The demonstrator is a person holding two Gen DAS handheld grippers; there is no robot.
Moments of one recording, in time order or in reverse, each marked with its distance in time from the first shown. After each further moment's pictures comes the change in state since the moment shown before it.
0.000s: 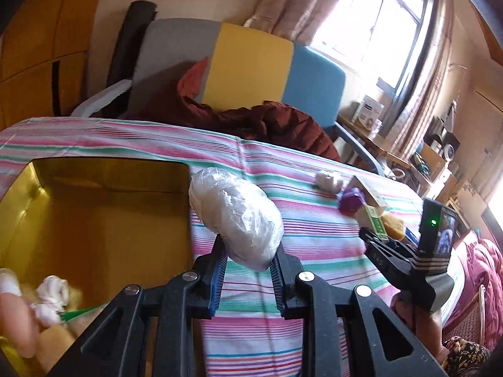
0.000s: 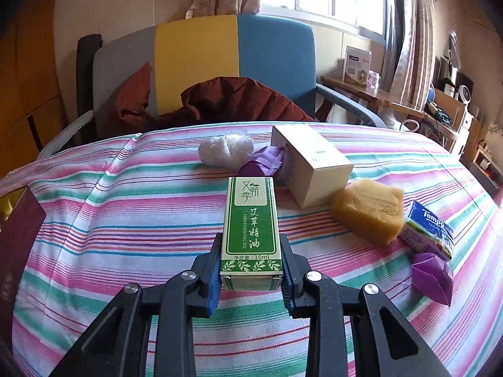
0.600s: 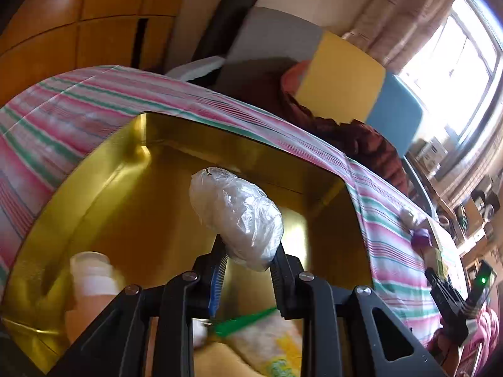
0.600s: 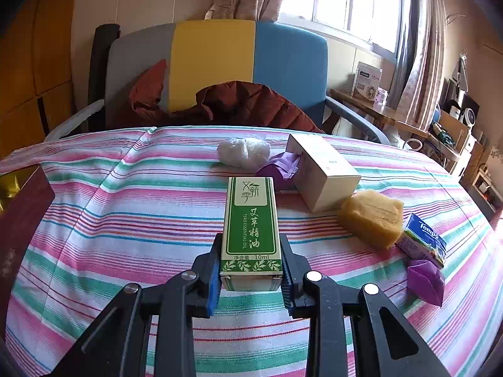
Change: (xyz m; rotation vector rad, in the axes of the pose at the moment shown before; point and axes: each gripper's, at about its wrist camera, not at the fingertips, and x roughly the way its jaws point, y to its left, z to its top) left arm -0.021 0.141 -0.007 -0.279 0.020 0.205; right arm -0.015 0.018 -0.008 -0.088 -0.024 -0.010
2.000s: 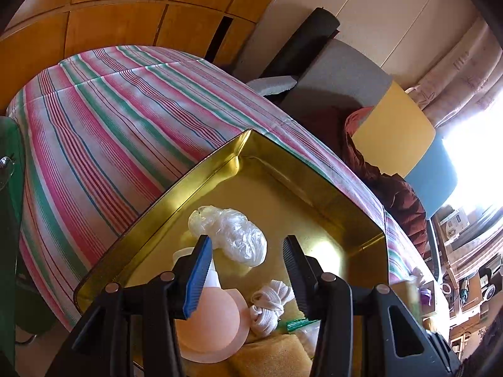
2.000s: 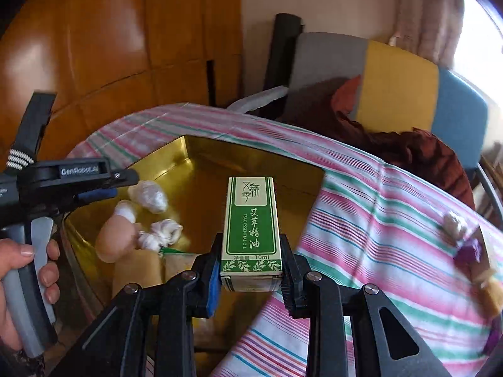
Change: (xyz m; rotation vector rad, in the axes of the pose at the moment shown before) left arm -0.039 0.064 0.008 -0.285 -0.061 0.110; right arm -0.116 0.228 0.005 -0.401 0.013 0.606
